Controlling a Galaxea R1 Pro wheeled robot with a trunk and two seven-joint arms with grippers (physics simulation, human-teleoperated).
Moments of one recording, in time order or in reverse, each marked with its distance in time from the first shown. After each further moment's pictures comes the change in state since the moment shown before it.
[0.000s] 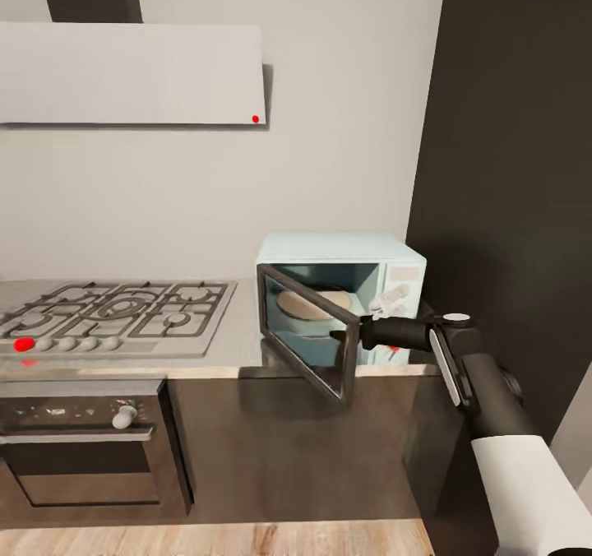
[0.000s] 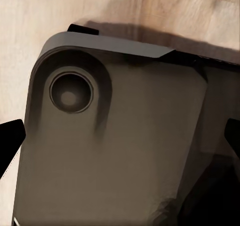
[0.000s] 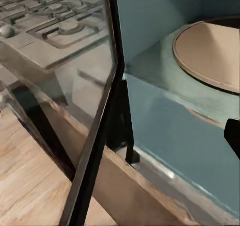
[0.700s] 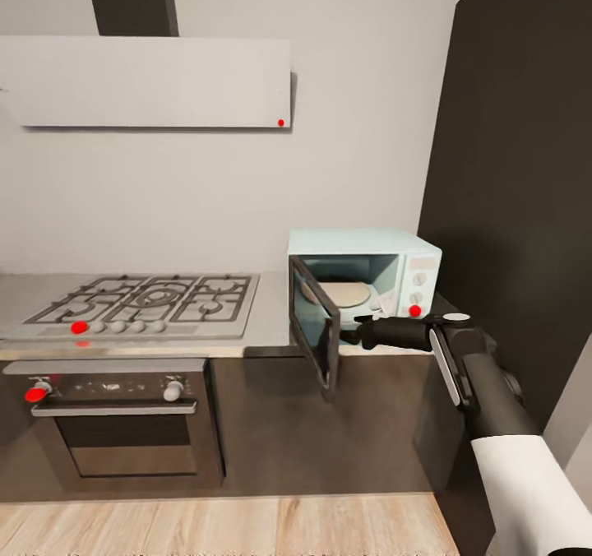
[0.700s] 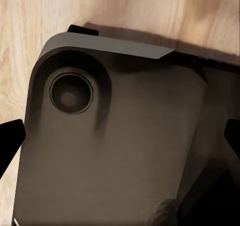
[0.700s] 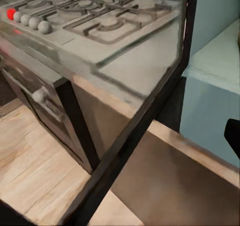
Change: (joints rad) left arm 0.000 0.000 0.000 -0.001 0.000 0.000 0.000; right arm -0.001 0.000 0.000 0.000 0.000 0.002 0.001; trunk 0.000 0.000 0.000
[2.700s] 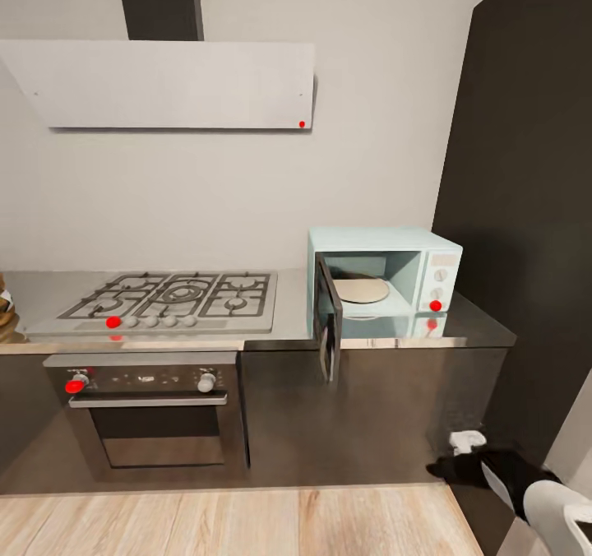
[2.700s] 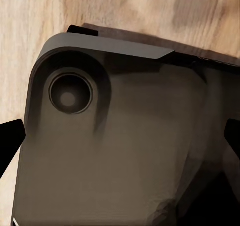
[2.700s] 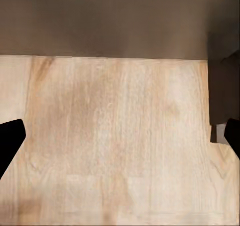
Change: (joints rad) left arm 0.000 -0.001 0.001 0.000 0.002 0.000 0.000; right arm 0.001 -0.189 -0.150 1.196 0.099 -0.525 -0.608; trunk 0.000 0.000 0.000
